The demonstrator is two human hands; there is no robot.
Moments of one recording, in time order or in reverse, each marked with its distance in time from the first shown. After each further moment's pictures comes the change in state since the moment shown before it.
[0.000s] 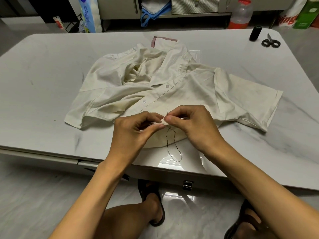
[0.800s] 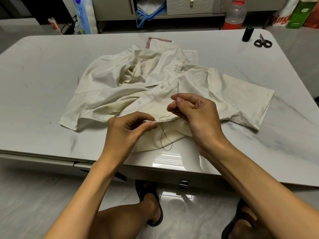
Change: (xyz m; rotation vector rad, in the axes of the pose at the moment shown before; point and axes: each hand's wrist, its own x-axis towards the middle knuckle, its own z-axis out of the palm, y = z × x) left_hand 0.002 -0.003 -0.001 -0.121 -0.027 -0.217; right_hand -0.001 -0.010 -0.009 0.557 0.197 0.031
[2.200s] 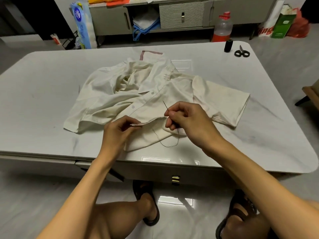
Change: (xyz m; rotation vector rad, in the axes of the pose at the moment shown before) left_hand -0.006 -0.023 -0.003 0.083 0.045 -0.028; right_hand -0.033 -0.033 -0.033 -0.460 -0.213 -0.021
